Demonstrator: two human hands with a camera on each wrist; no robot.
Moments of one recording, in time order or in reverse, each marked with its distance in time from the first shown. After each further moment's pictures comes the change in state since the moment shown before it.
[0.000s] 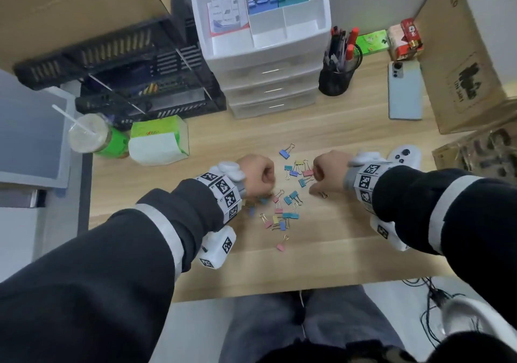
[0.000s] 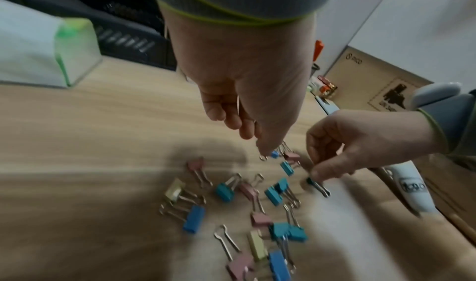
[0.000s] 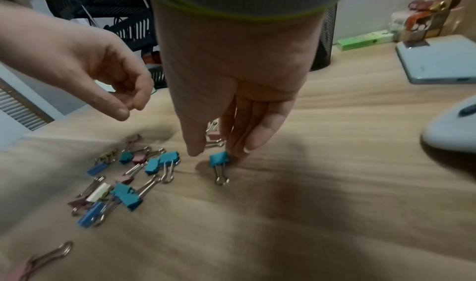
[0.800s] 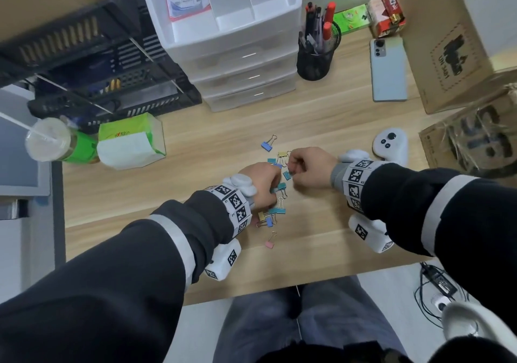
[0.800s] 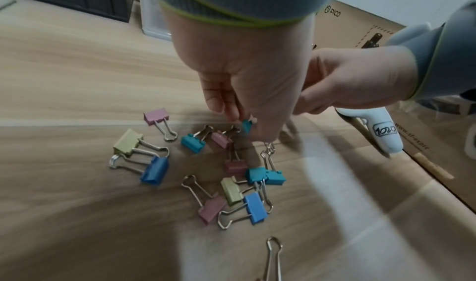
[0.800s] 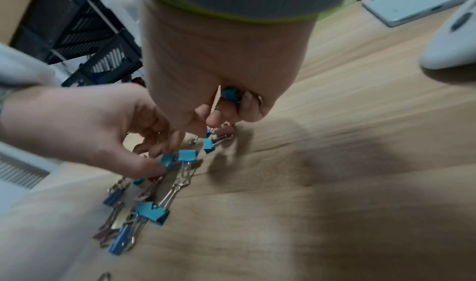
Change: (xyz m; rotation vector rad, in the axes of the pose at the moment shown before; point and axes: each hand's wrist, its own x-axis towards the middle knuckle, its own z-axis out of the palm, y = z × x) left_hand 0.023 0.027 0.048 0.131 -0.134 0.012; right_hand 0.005 0.006 0.026 0.478 0.102 -0.145
